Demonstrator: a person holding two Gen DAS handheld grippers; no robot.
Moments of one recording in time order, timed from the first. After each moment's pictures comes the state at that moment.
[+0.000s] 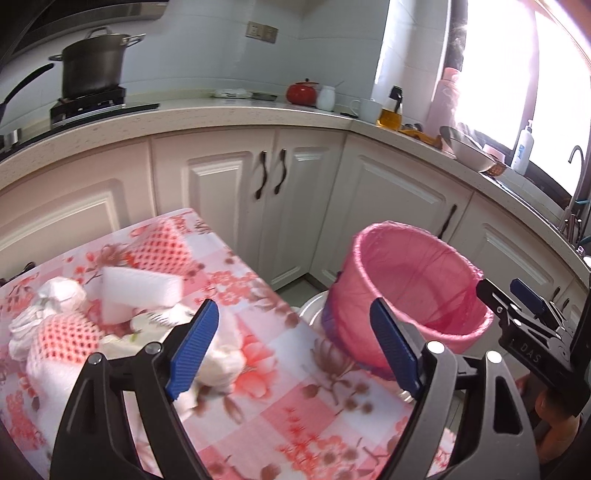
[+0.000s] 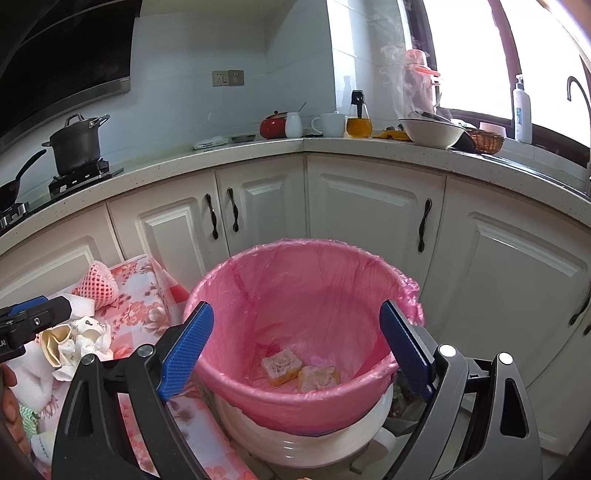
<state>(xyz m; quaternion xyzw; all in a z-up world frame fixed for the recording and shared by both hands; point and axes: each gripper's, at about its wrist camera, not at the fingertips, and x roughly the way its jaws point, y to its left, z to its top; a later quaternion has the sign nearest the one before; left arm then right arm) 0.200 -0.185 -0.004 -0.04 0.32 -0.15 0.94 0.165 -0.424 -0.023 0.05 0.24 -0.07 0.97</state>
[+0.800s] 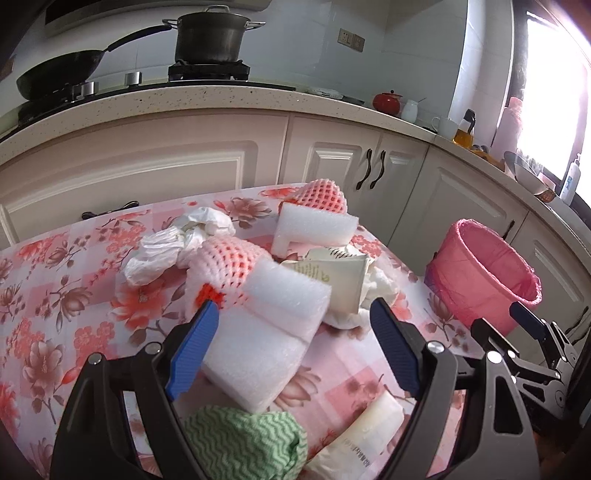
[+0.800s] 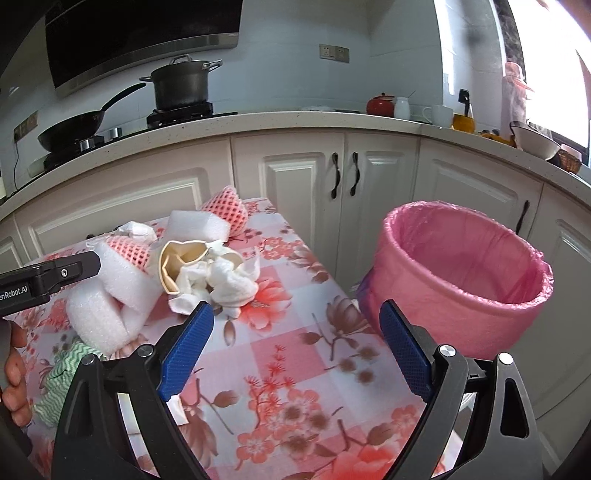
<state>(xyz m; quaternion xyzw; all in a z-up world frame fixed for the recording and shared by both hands) 0.125 -0.039 -0.032 -0.08 0.33 -0.03 0.94 0.128 -0.259 -0.060 -0.01 0.27 0.08 0.96</state>
